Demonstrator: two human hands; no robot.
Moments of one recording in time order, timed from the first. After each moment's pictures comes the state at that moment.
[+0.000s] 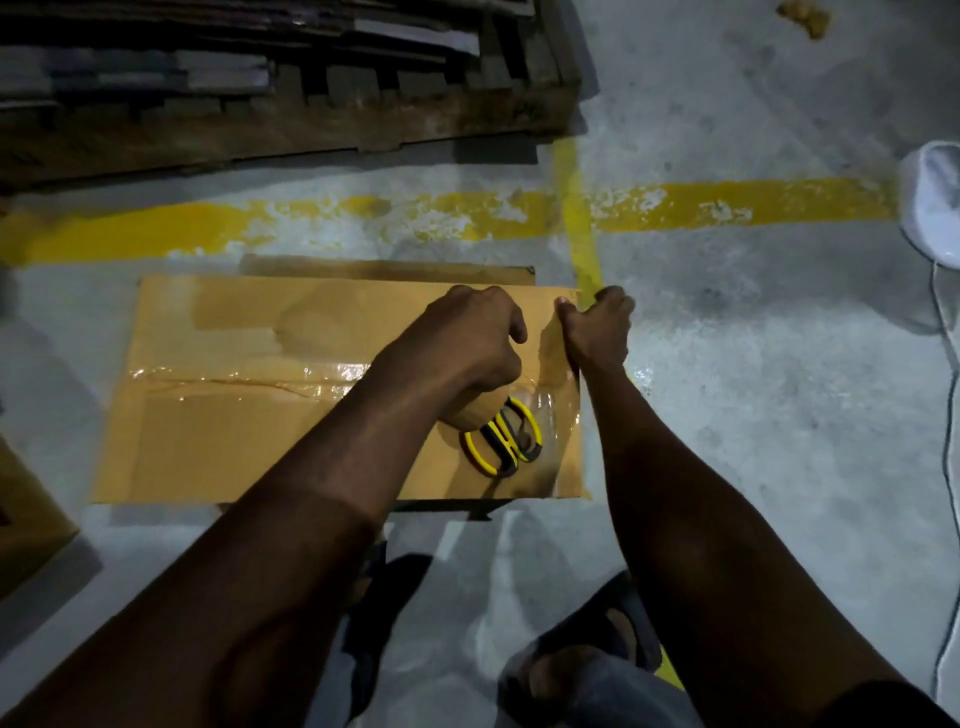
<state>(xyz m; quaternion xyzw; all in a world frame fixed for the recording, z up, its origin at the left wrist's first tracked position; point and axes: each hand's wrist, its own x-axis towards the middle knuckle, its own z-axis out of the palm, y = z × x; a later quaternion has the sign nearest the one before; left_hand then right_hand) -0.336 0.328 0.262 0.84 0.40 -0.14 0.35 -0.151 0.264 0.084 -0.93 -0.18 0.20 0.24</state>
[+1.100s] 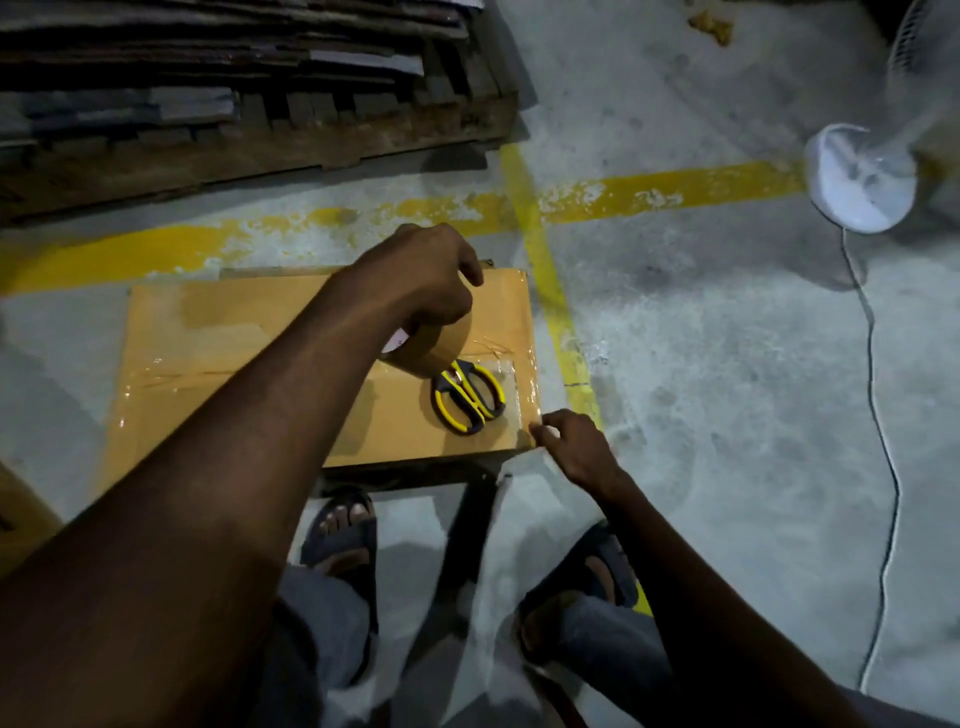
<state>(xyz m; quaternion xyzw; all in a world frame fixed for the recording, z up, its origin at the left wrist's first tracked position) -0.344 0.312 0.326 0.87 0.38 -0.14 0.29 -0.231 0.075 0.097 -0.85 -0.37 0.34 0.13</state>
